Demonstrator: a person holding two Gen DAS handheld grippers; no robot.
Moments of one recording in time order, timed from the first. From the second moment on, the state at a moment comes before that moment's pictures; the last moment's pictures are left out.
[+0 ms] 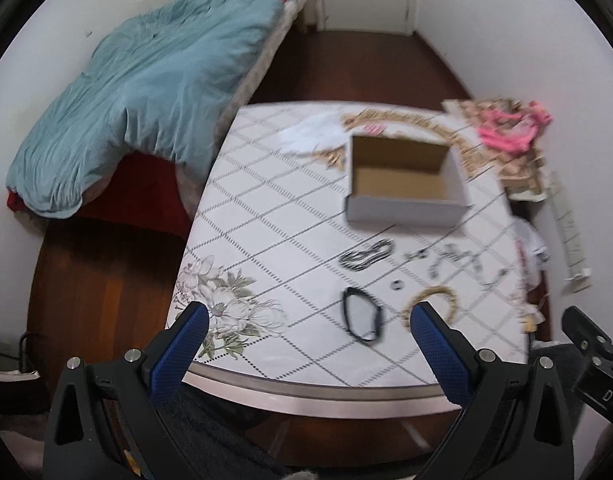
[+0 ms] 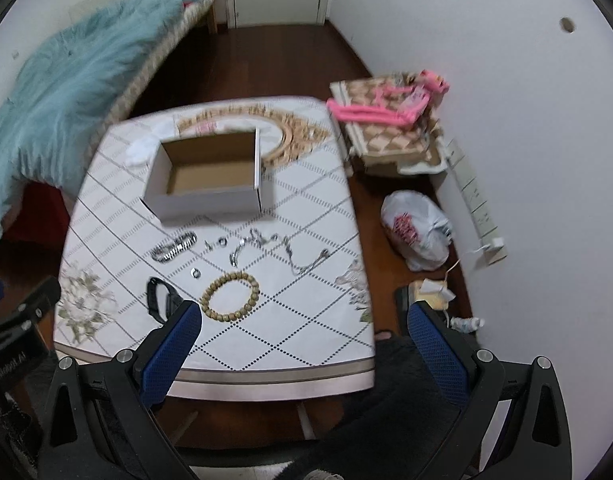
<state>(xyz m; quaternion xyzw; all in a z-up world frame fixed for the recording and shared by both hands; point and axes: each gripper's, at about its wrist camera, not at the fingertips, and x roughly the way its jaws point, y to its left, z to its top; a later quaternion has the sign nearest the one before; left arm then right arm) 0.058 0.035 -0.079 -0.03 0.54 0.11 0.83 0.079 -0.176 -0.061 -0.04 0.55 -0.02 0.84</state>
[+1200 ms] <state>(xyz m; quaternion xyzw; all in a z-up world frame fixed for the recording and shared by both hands) 0.113 0.034 -0.266 -0.07 0.68 0.03 0.73 0.154 -0.143 -0.272 -0.02 0.67 0.01 0.74</state>
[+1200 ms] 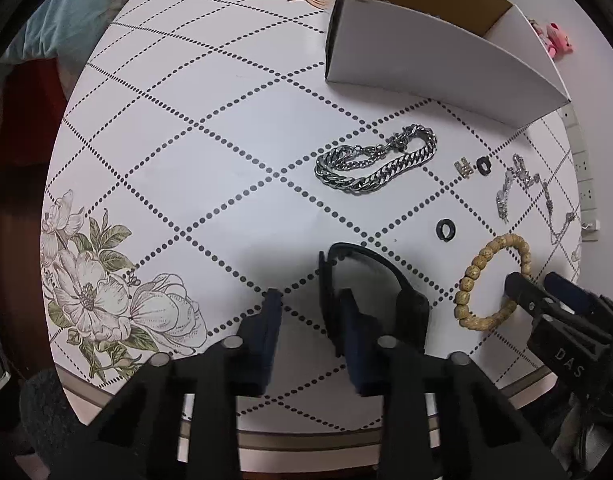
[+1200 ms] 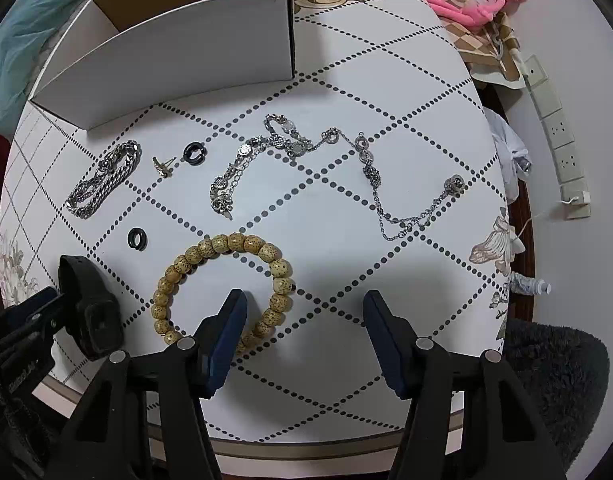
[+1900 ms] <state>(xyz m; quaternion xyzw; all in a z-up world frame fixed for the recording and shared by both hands) 0.116 0.039 -0.209 -0.06 0.63 0.01 0.78 0.137 -0.125 -0.239 -0.02 0.64 0.06 0.77</state>
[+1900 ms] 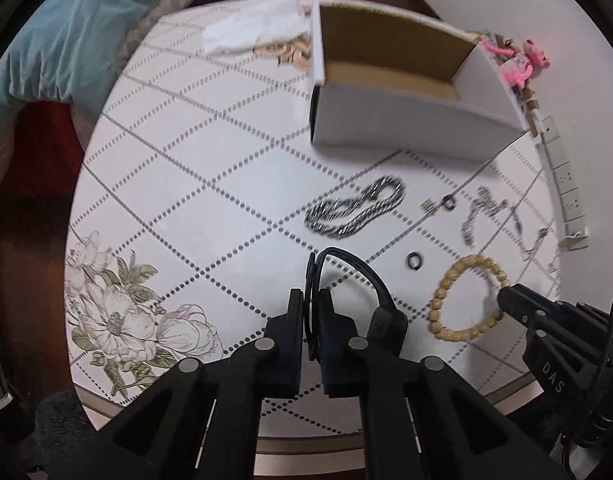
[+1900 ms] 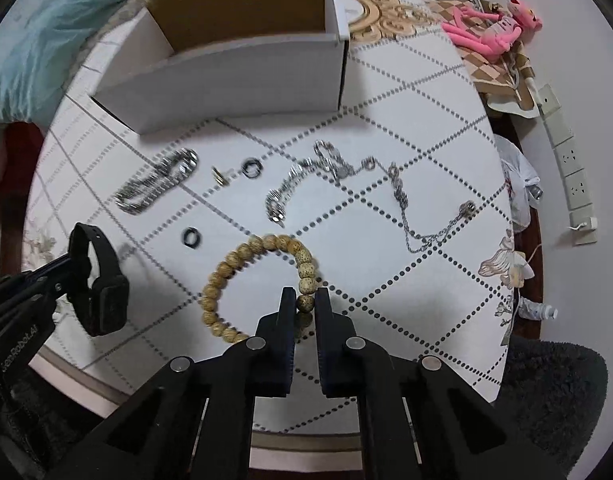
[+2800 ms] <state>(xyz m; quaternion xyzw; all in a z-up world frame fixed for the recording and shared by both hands) 0.254 0.040 -0.129 -0.10 0.56 -0.06 0.82 0.284 -0.122 -0.106 0.03 0.54 0.16 0.82</state>
